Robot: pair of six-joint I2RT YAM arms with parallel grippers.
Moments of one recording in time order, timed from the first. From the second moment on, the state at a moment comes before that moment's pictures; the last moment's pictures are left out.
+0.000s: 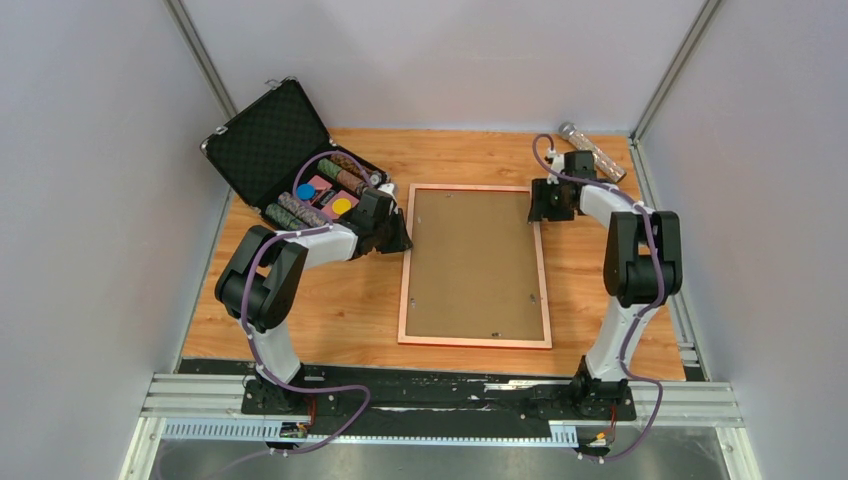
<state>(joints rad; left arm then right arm) -0.49 1.79 0.98 0.01 0.11 -0.55 0.01 1.95 1.32 -0.36 -0.22 -0.02</state>
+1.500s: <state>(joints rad) -0.49 1.79 0.98 0.01 0.11 -0.55 0.09 1.37 0.76 -0.60 -0.40 -0.35</state>
